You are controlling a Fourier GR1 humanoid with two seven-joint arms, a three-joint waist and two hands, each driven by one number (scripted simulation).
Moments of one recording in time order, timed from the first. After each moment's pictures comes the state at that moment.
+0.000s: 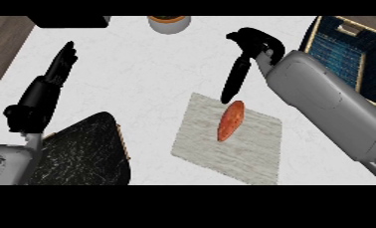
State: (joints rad) left arm -0.21 0.50 -0.14 -1.51 0.10 0.14 -0.05; right arm -1.03 -0.44 0.66 -1.15 -0.21 0.20 1.08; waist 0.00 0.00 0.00
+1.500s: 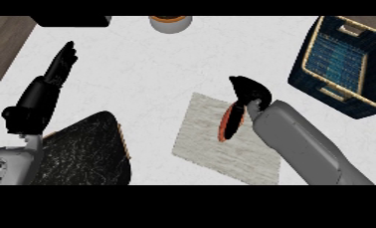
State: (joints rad) left arm -0.19 0.42 -0.05 -1.56 0.00 0.05 0.00; right arm -0.69 -0.30 0.64 -1.15 0.13 0.21 1.02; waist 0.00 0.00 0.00
